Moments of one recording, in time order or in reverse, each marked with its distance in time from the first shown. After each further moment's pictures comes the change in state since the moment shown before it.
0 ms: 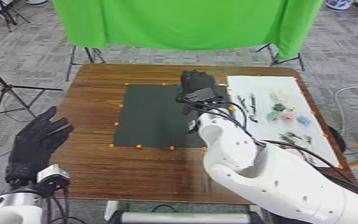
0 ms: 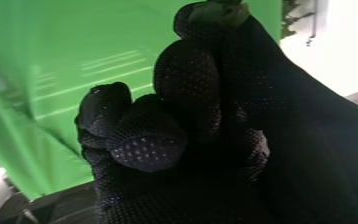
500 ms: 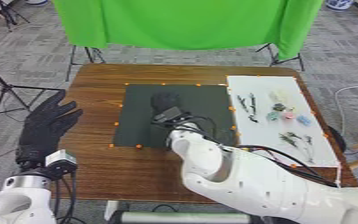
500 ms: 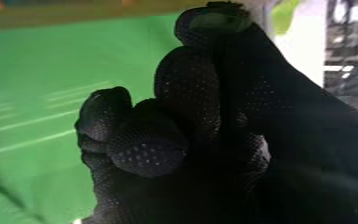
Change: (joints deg) left arm -6.9 0.4 1.4 2.2 0.4 -4.1 -0.3; right arm 5.2 -7.5 -12.0 10.5 3.0 -0.4 -3.4
